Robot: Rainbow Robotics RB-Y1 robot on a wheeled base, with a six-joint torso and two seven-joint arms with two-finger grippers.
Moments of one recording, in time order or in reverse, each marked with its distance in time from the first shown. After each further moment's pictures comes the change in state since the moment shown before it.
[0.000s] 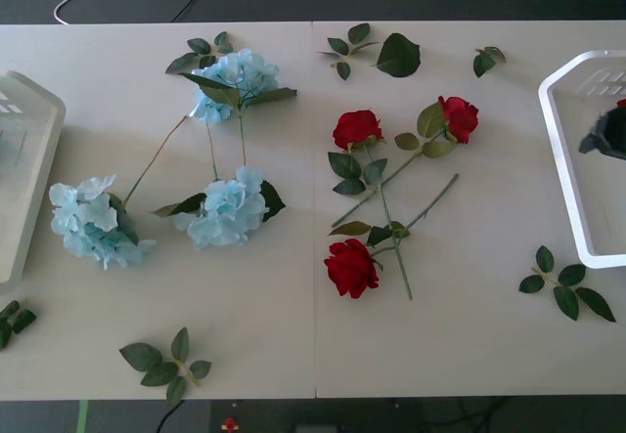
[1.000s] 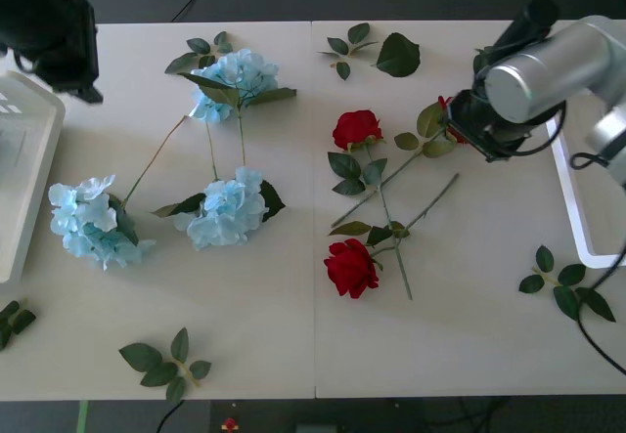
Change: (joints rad) right arm -0.176 0.523 -0.011 0.270 0.251 -0.046 -0.346; left arm -0.227 -0.270 -0.490 -0.387 -0.527 0.282 2.424
